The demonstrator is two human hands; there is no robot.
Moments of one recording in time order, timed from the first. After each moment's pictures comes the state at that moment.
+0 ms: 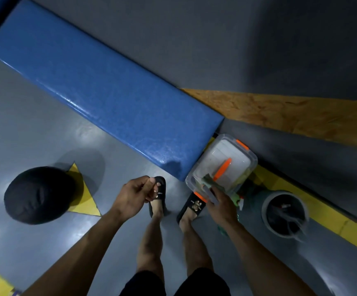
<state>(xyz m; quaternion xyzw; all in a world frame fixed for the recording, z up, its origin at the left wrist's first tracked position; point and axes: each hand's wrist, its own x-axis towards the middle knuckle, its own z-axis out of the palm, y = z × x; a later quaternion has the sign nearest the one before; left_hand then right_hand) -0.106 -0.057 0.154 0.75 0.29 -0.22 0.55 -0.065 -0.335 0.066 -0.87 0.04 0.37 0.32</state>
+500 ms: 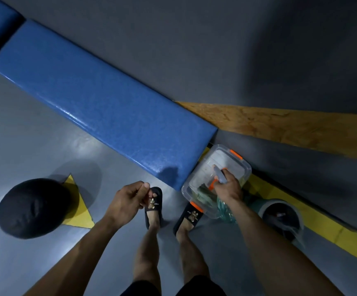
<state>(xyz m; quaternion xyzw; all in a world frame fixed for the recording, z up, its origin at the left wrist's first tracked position) -0.098 -0.054 0.174 0.77 0.28 -0.20 0.54 0.023 -0.333 0.085 -0.88 0.14 0.32 0.33</state>
